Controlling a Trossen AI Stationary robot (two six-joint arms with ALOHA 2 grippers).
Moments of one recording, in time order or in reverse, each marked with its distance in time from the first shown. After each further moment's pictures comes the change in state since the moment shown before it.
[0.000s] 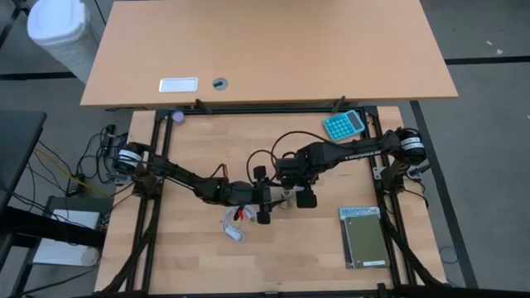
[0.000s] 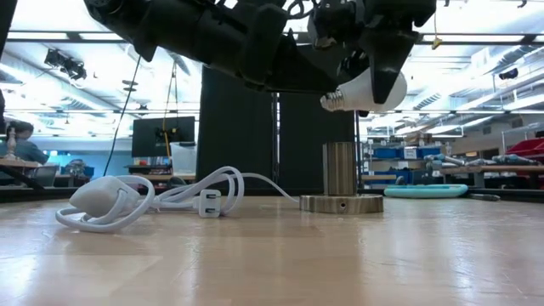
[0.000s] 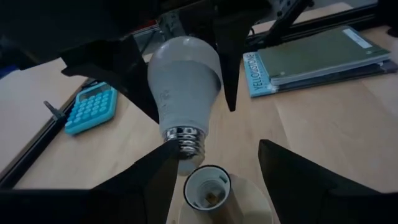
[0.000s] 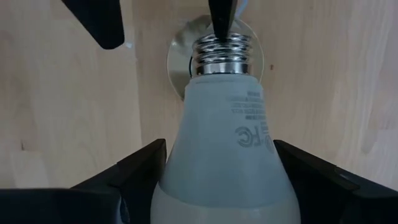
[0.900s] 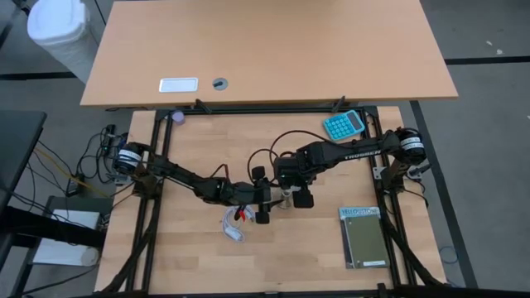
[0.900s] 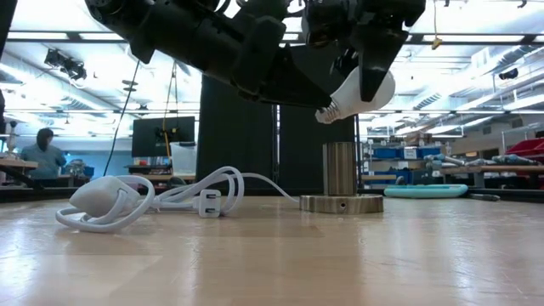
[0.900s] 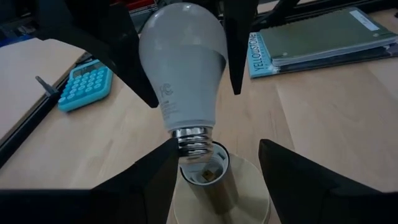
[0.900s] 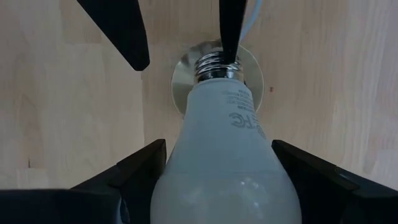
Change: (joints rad) left arm 0.000 0.000 0.000 -0.082 0.006 -0.072; right arm -0.008 -0.003 0.000 0.061 -0.012 -0.003
